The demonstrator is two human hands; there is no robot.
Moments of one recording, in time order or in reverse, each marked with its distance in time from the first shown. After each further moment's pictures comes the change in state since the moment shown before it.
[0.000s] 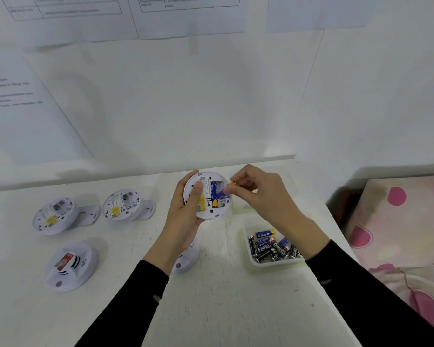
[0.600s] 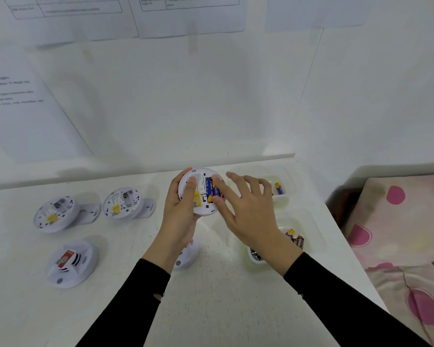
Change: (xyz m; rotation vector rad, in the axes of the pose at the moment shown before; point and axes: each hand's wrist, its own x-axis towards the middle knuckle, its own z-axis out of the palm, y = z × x) left_hand 0.000 0.001 0.000 -0.065 0.120 0.027; right_hand -0.018 0.039 0.047 -0.917 0.256 -0.359
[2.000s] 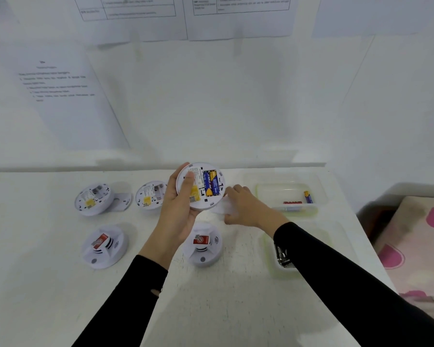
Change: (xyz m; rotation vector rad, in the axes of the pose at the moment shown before) left_hand -0.006 0.042 -0.039 -0.117 0.089 0.017; right_hand 0.040 -0.008 0.086 0.382 -0.841 0.020
